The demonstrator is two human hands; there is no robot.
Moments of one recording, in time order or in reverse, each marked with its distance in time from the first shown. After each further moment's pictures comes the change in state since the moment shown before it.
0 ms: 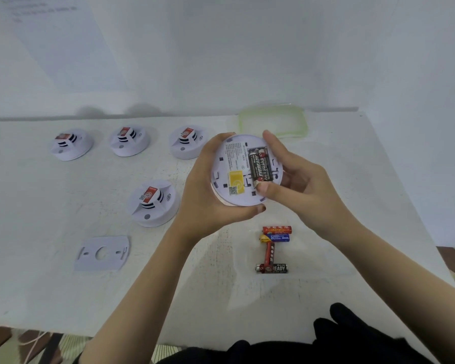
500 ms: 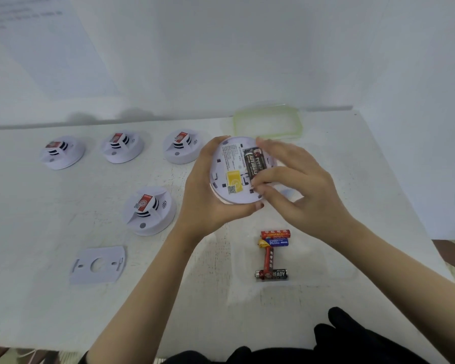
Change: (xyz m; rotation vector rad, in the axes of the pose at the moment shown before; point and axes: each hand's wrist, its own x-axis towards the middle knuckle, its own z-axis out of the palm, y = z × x) left_hand 0.012 -0.016 0.007 -0.040 0.007 -0.030; right_hand 0.013 0.018 -0.016 -0.866 0.091 -0.656
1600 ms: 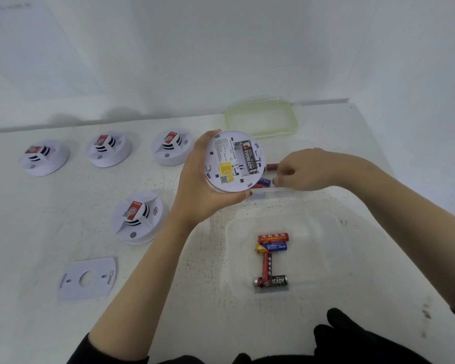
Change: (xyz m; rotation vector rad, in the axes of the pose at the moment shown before) left_hand 0.030 -0.038 0.001 0.113 -0.024 -0.018; right_hand 0.052 0.054 -0.016 -0.368 -1.086 0.637
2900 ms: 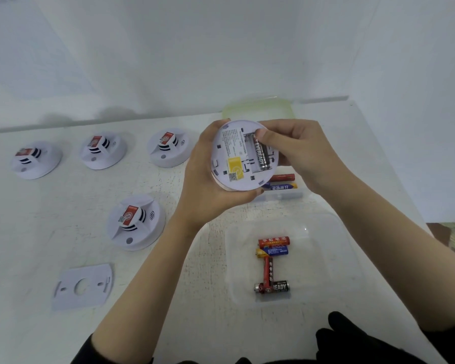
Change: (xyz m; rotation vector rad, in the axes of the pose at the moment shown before) left_hand 0.010 0.014 0.009 -0.140 0.011 0.042; right_hand -0.003 -0.028 0.001 1.345 0.601 -0.210
